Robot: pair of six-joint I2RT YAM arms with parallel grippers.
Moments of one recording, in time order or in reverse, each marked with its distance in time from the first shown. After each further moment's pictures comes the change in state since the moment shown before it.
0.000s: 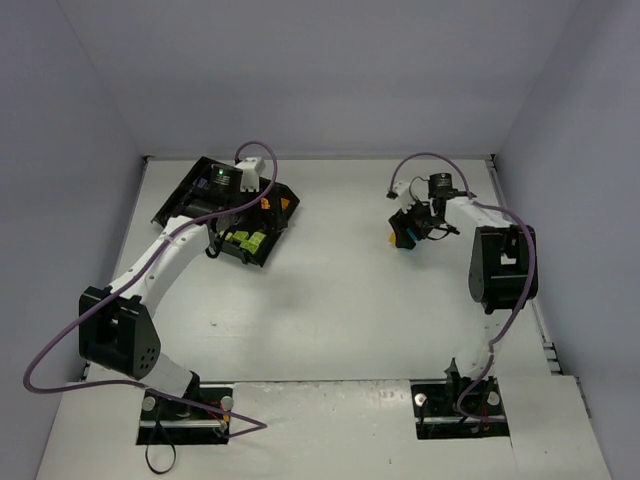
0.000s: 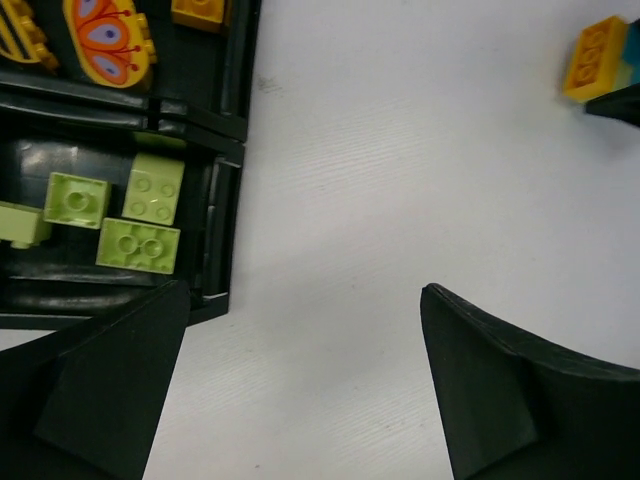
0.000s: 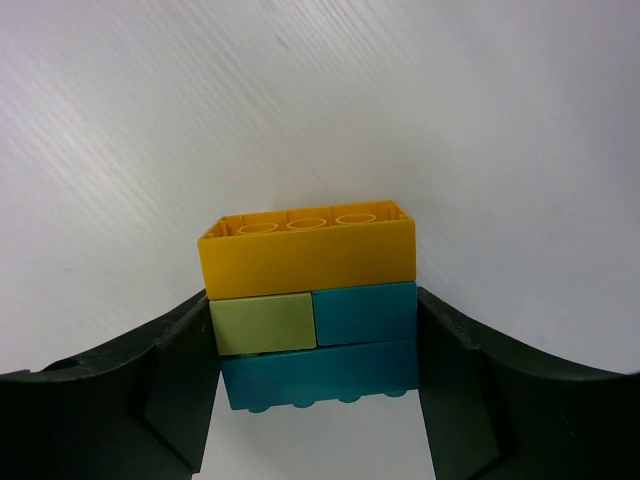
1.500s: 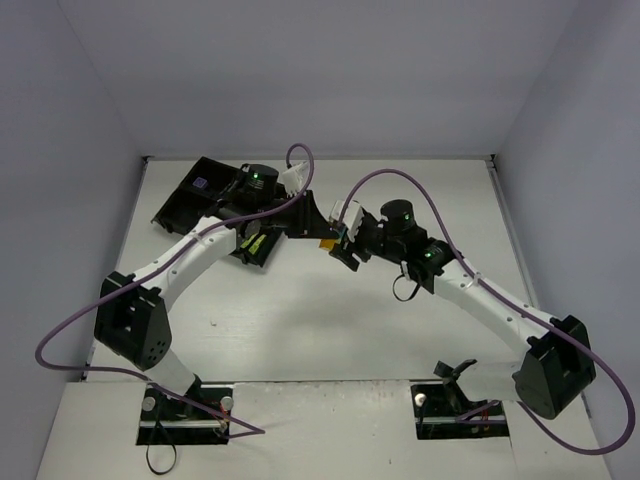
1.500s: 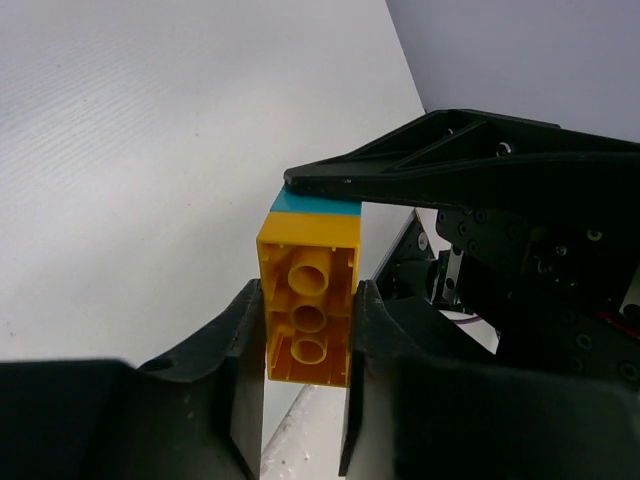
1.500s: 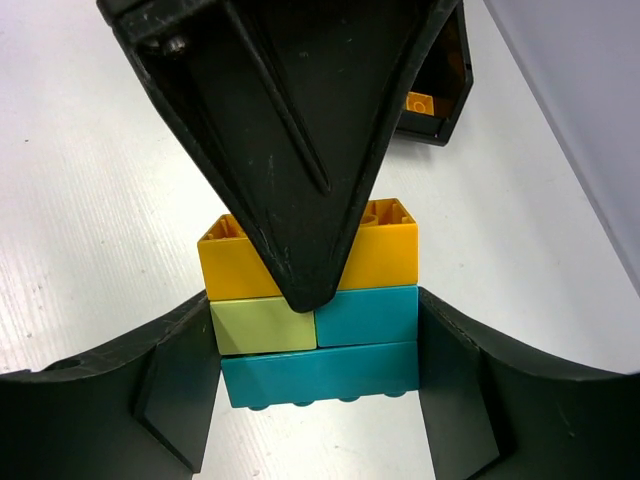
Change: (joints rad) left arm -0.174 0.085 0.041 0.208 0.511 -0.310; right arm 0.589 -0.676 -0.374 0.406 0.076 0.248
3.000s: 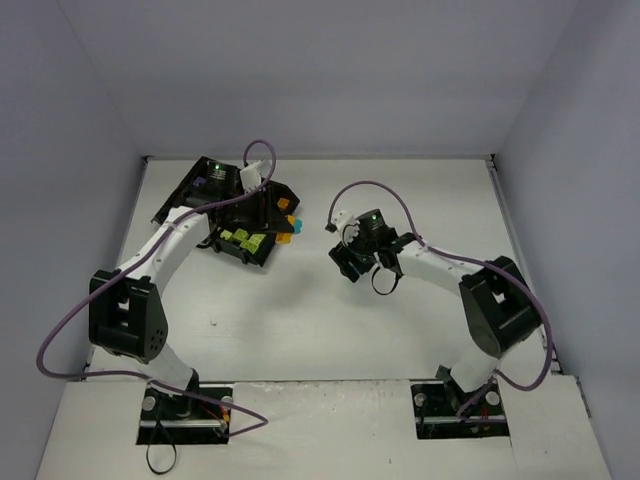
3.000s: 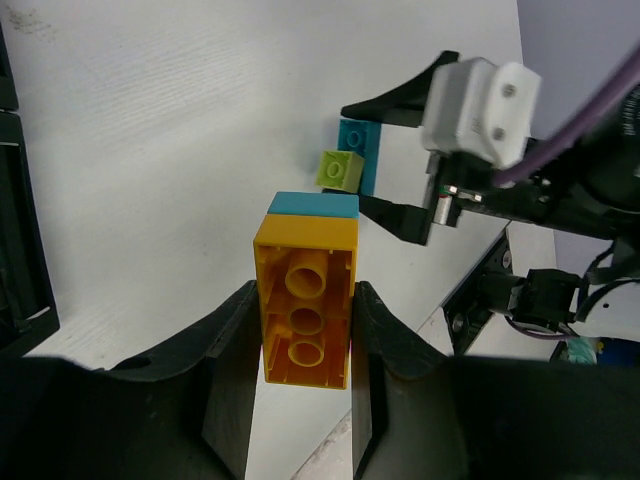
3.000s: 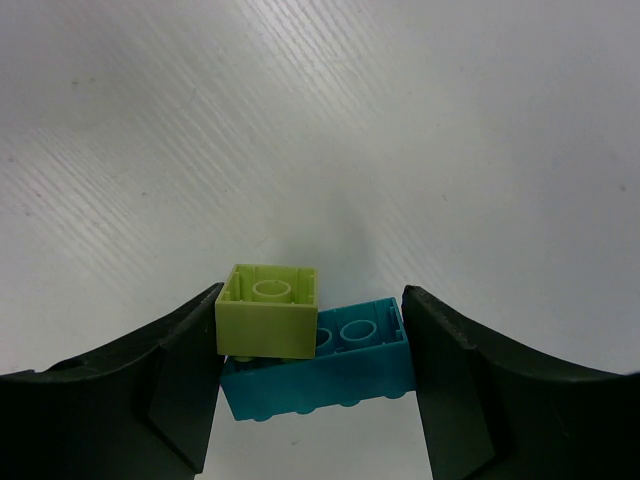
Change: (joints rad) left arm 0.253 0.010 -0.002 -0.207 -0.015 0.206; right arm -0.050 0.350 0.003 -0.069 0.219 0.188
